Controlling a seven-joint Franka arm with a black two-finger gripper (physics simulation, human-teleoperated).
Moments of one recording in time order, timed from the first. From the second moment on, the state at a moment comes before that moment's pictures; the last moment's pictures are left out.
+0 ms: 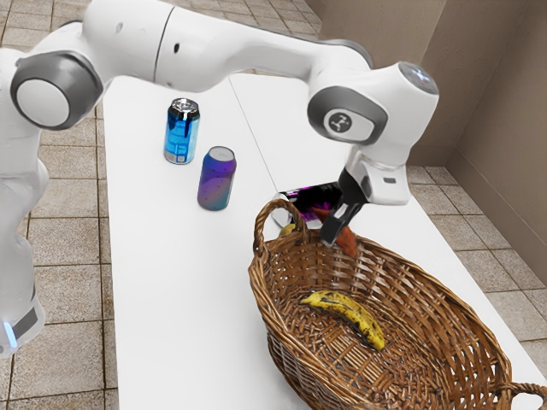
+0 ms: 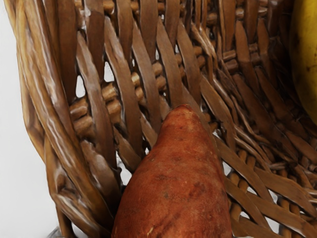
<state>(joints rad) -0.42 0.20 0.09 -1.46 0.06 1.58 0.48</state>
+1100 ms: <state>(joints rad) -0.28 0.02 0.45 -1.43 0.11 1.43 0.63</state>
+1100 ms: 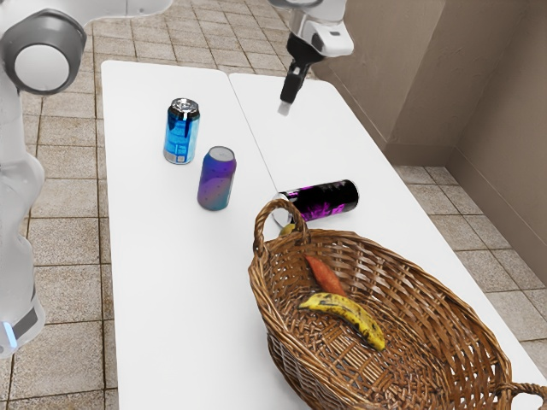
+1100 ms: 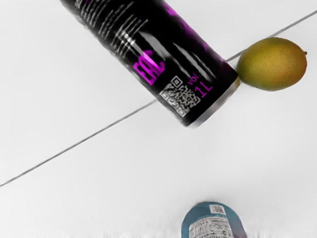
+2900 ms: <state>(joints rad) -0.05 0.06 0.50 -1.43 0.05 1.44 0.78</state>
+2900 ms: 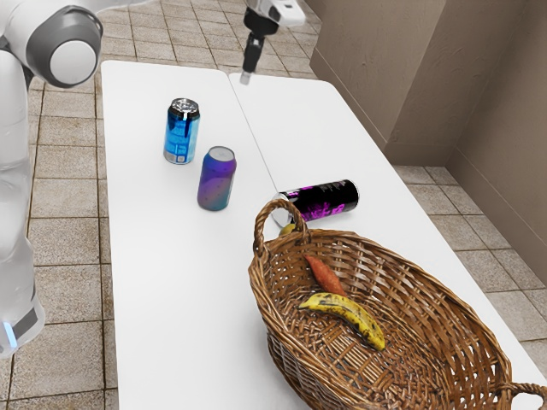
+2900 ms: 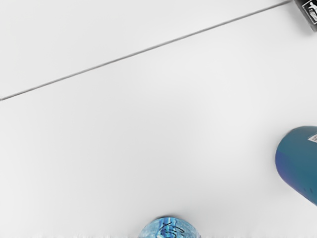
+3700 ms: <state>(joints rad) -0.07 0.12 0.49 -1.43 0.02 1.44 0.76</state>
